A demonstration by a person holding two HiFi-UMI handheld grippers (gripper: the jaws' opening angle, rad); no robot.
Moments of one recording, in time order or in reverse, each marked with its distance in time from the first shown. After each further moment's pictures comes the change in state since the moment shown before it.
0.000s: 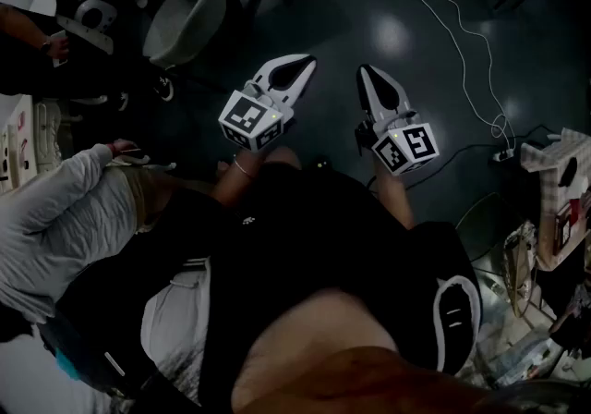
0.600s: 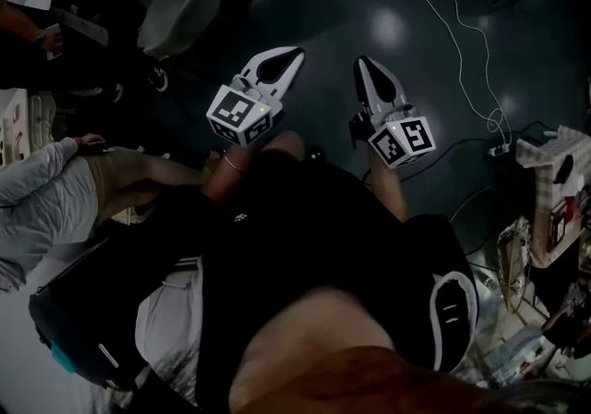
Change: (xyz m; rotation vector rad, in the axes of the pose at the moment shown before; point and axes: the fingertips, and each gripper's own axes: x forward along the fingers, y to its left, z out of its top) left arm -0.008 0.004 0.002 -0.008 -0.005 0.048; right arm -0.003 -0.008 0.004 0.057 -0.031 0.004
